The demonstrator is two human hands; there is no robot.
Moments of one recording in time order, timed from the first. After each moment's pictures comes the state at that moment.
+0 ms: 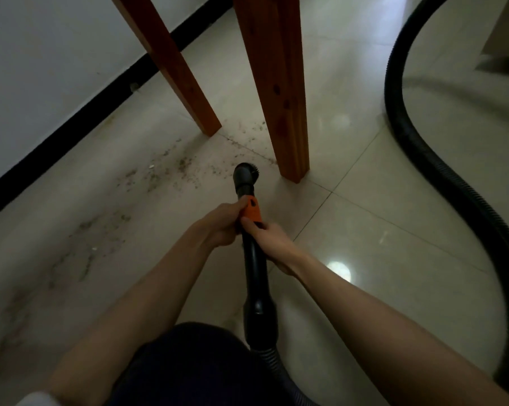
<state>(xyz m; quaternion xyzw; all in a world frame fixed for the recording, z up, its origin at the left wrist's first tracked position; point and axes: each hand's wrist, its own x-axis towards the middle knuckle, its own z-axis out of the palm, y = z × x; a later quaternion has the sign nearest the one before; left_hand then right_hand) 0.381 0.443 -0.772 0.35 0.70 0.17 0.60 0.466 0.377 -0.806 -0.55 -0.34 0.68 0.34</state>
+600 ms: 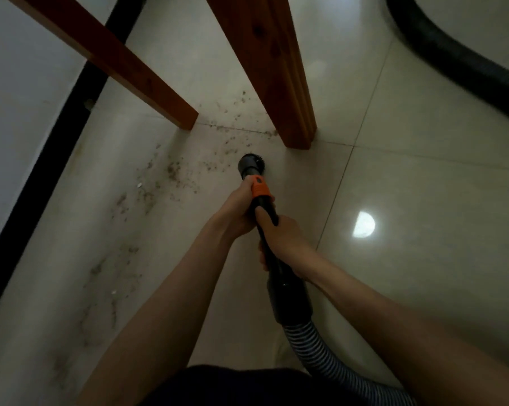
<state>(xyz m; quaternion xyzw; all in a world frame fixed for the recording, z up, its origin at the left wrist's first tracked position) 0.375 0.502 -0.812 0.35 0.70 0.11 0.62 0.406 0.410 -0.840 -0.57 -0.14 0.66 0.46</state>
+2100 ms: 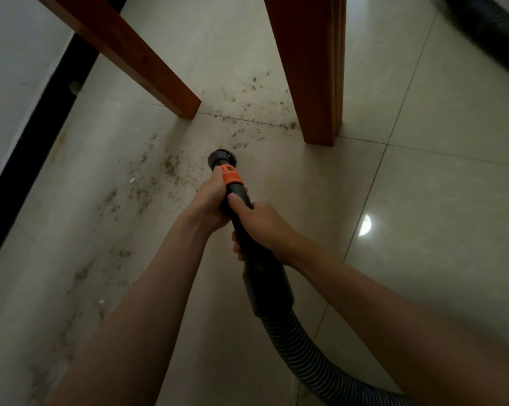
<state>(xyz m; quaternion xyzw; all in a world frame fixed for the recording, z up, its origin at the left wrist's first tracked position) 0.320 0.584 -0.837 0.31 0.71 0.16 0.61 0.379 0.486 -0.838 -0.51 -0.18 0.72 0.44</state>
